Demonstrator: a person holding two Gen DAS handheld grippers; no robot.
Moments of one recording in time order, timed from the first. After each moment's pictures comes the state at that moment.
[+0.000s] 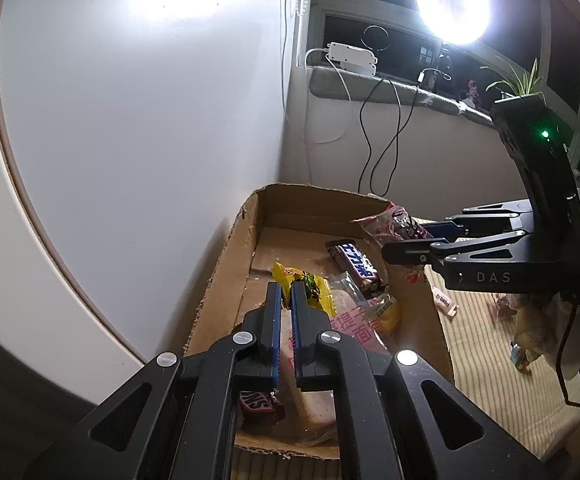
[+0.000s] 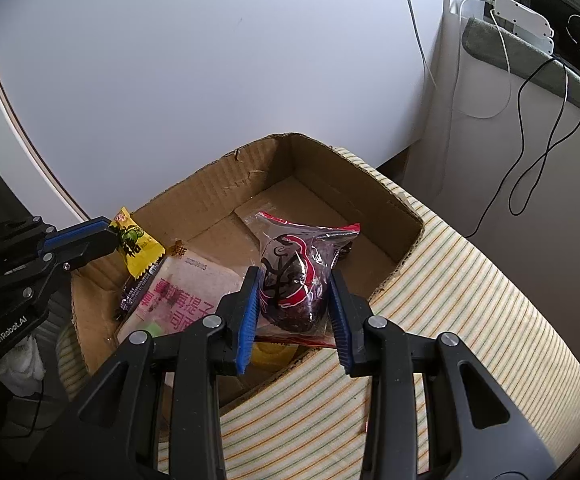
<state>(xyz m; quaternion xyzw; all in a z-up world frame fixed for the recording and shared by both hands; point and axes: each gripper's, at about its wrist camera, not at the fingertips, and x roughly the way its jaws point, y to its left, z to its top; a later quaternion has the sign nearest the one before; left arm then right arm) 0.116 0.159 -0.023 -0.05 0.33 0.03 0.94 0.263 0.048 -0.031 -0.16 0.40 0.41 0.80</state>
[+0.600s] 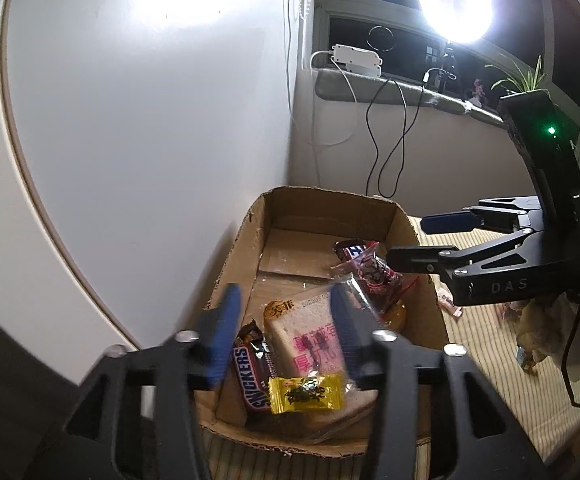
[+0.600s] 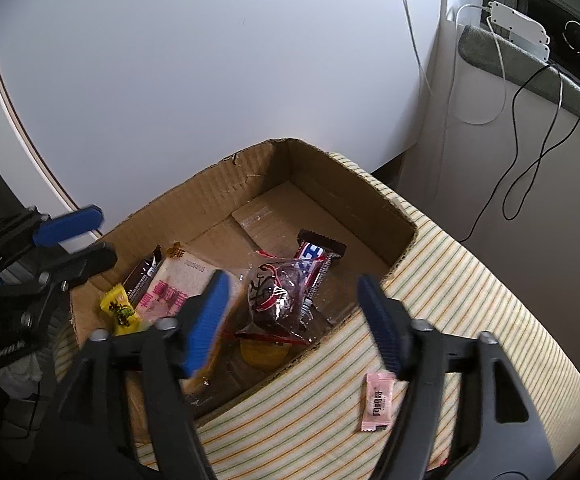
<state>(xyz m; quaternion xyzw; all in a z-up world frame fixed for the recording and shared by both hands) 0.113 0.158 -0.020 -0.04 0.33 0.04 0.94 0.259 0.047 -0.029 -0.16 0.39 0.40 0.81</state>
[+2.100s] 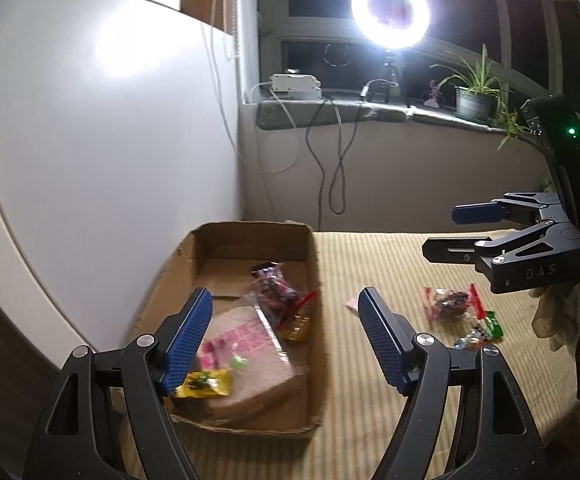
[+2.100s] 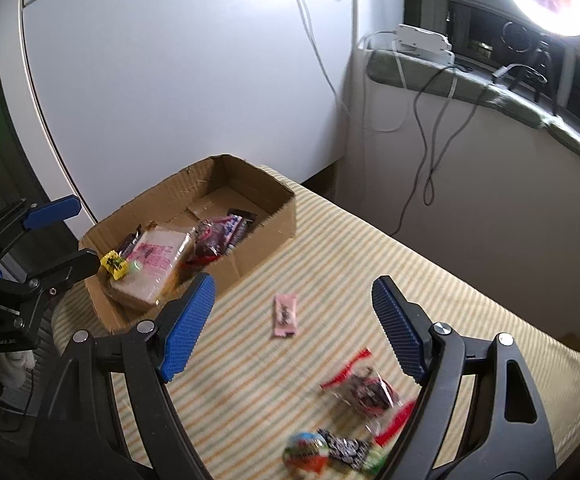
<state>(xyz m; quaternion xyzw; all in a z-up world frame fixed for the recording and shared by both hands) 0.084 0.070 0.015 0.01 0.29 0.00 0.96 0.217 -0.088 0.025 -0.13 0.35 0.33 0.86</state>
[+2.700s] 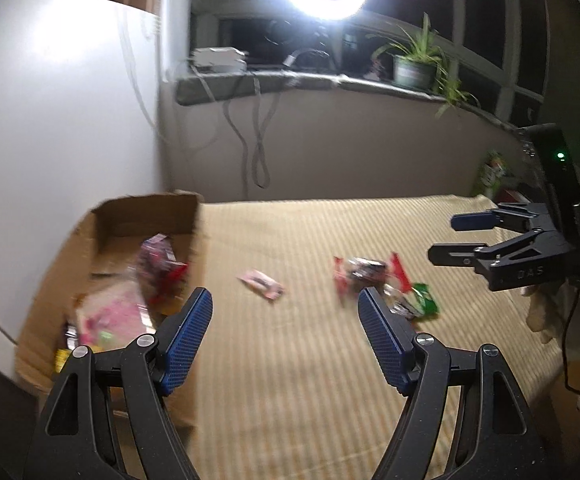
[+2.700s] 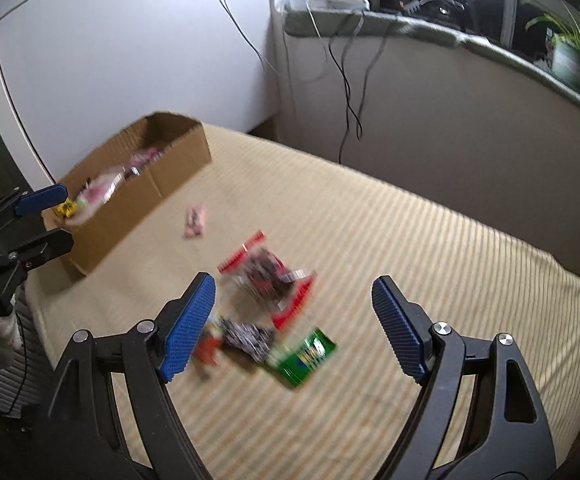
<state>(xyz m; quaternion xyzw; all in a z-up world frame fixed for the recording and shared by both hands) 0.089 -0.006 -0.014 0.00 0.33 -0.11 0.94 0.202 -0.214 -0.016 -0.10 0.40 0.26 0.87</state>
